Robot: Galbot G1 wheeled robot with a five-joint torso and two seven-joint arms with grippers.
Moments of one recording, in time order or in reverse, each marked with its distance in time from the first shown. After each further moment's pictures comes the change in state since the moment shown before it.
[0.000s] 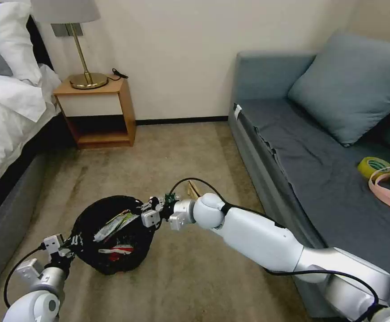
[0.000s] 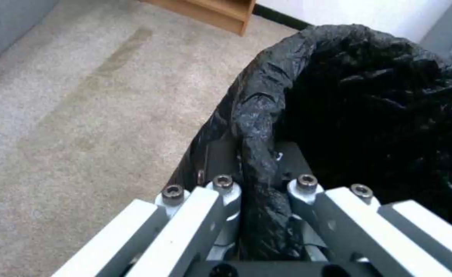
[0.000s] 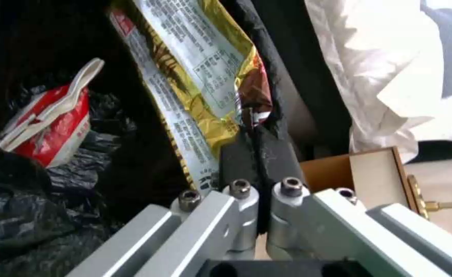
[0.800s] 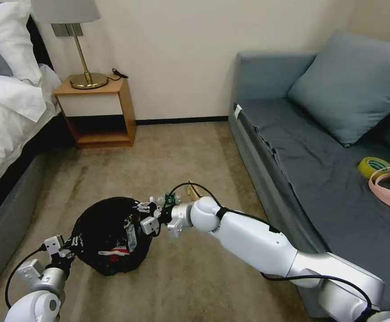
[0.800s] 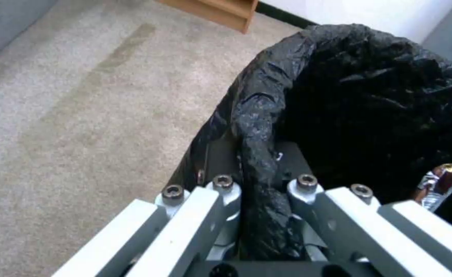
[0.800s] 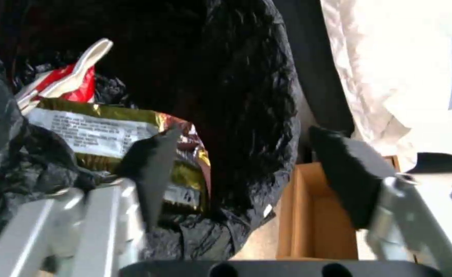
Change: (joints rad) left arm -0.006 0.001 -0.001 0.016 -0.004 -0.001 0.002; right arm -0.033 0.019 0.030 -0.028 -0.106 0.041 -0.002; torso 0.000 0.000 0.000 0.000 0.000
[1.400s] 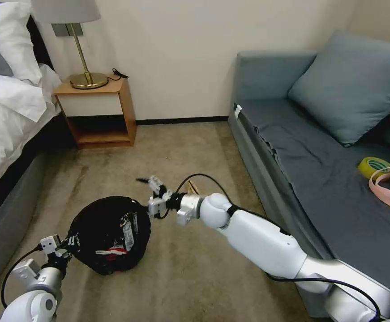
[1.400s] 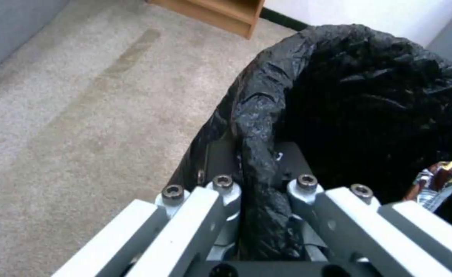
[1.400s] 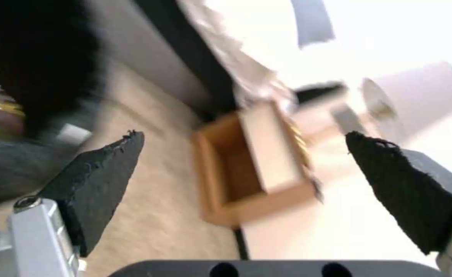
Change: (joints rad) left arm -0.004 0.012 -0.012 0.006 -0.020 -0.004 0.000; right arm -0.075 -0.062 0.181 0.071 0.089 -0.041 0.278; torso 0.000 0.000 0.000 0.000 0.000
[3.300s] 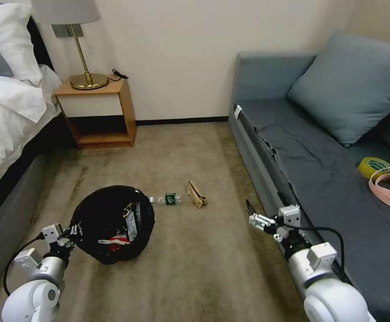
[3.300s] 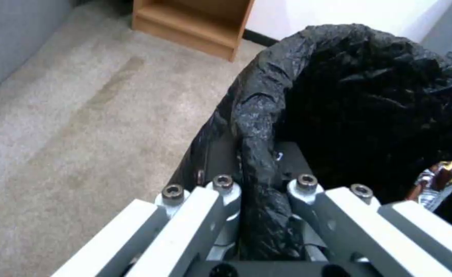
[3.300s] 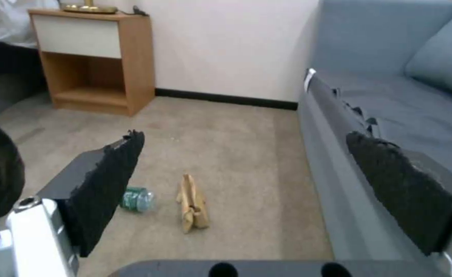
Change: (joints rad) left arm -0.029 -0.003 0.000 -0.078 0.012 0.044 -0.016; right arm -1.142 -0.095 0.845 0.839 0.674 -0.357 0.234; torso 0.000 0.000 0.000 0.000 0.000
